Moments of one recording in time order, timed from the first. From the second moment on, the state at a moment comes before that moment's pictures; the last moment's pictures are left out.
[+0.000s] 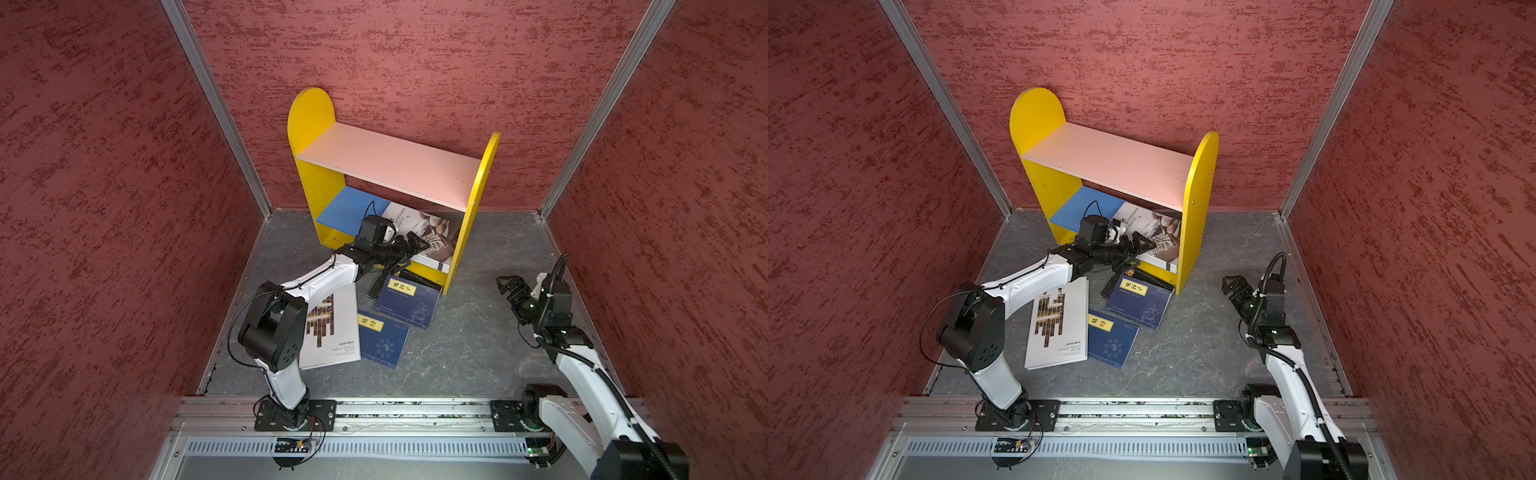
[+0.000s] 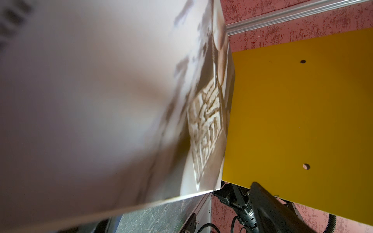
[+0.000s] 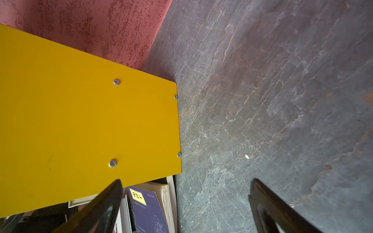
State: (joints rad) left arm -0.51 1.75 1.29 -0.11 0.55 -1.02; right arm -0.04 0.87 0.47 -0.17 -0.26 0.92
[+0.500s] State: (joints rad) left arm -0.51 1.75 1.32 -0.15 0.54 -0.99; right arm -0.04 0.87 0.49 -0.19 -0.27 0.91
